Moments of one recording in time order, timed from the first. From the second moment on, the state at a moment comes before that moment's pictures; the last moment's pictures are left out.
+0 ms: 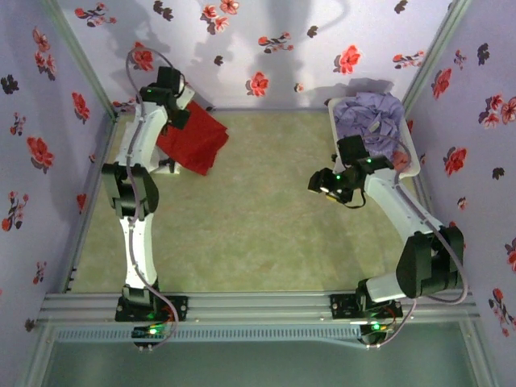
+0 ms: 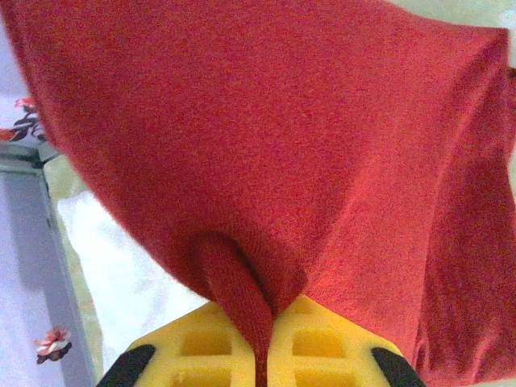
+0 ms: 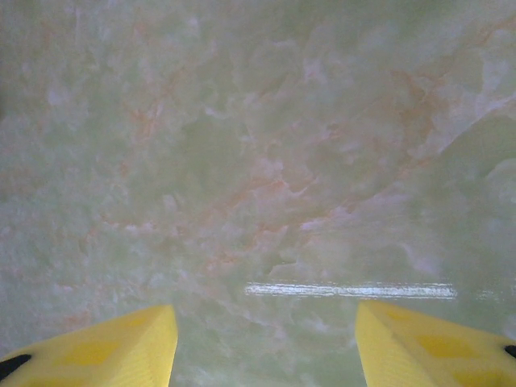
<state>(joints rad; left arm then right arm) -0.16 2.25 2.34 -1.07 -0.21 0.36 0.25 1.42 1.14 -0.90 -0.33 0.55</state>
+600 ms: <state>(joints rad) -0.05 2.29 2.44 -1.22 -0.16 0.38 0.25 1.42 1.17 -0.95 -0.33 0.53</state>
